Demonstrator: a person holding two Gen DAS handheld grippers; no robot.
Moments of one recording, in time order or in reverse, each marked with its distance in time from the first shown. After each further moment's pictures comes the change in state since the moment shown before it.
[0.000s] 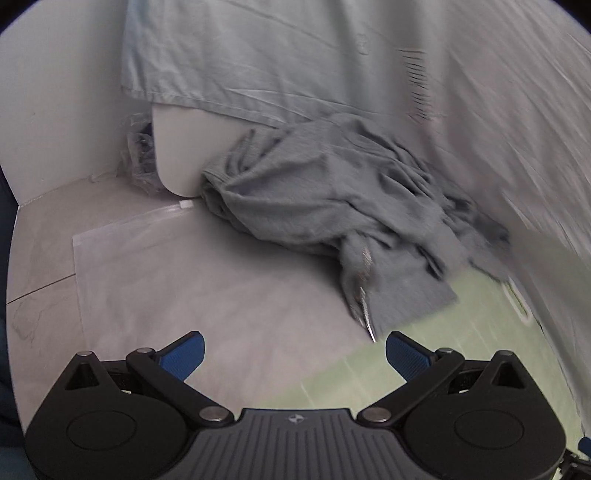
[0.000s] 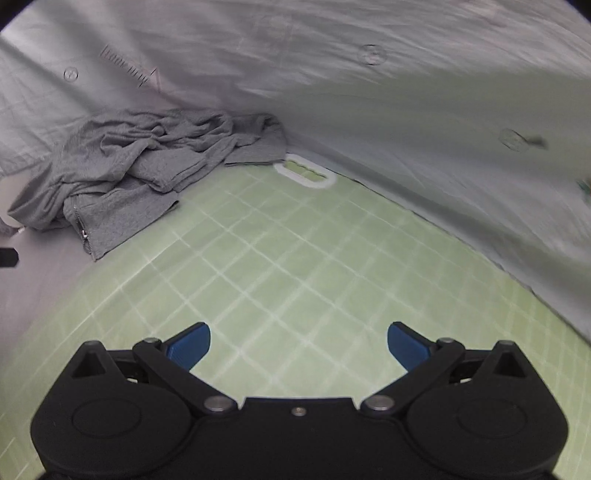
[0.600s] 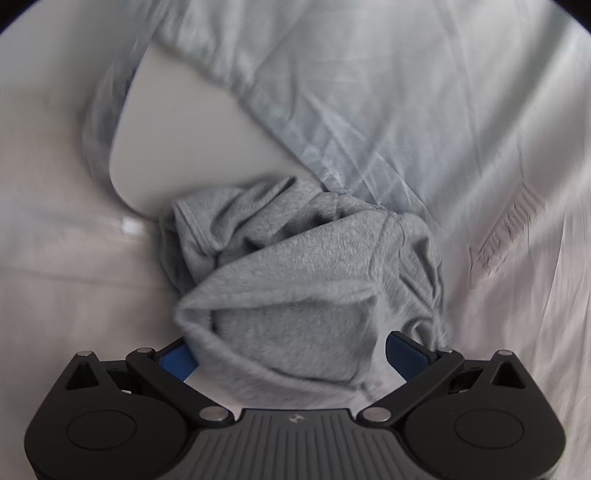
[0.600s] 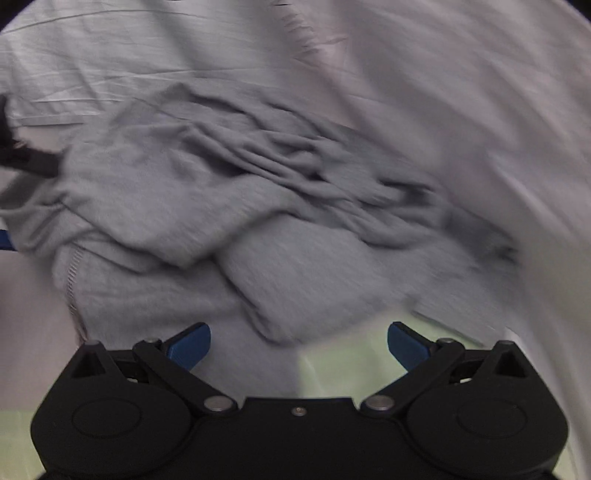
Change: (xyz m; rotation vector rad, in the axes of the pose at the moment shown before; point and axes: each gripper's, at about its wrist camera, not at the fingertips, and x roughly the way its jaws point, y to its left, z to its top) left arm 0.103 0.041 0.085 -0.537 0.013 -0.228; right arm 0.165 0.136 0.136 -0.452 -0.071 0.309
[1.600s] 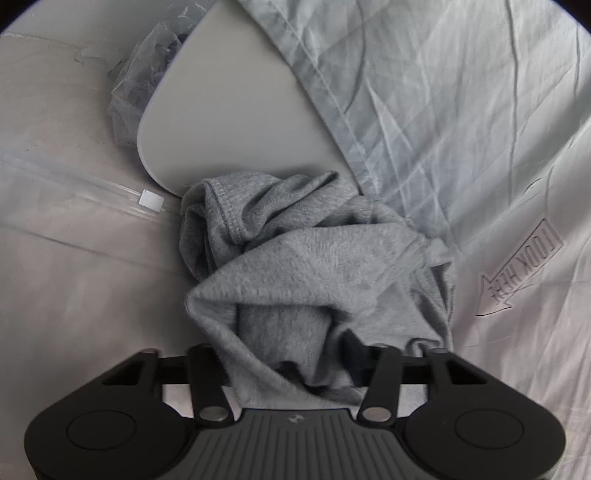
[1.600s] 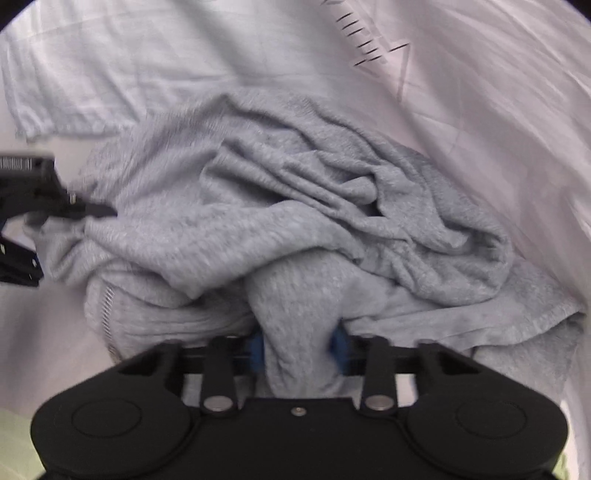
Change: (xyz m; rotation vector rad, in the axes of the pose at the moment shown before) left arm 0.005 0.010 -0.002 -0.105 -0.026 -0.022; right arm 0.003 -0.009 0.027 0.036 -0.014 0.178
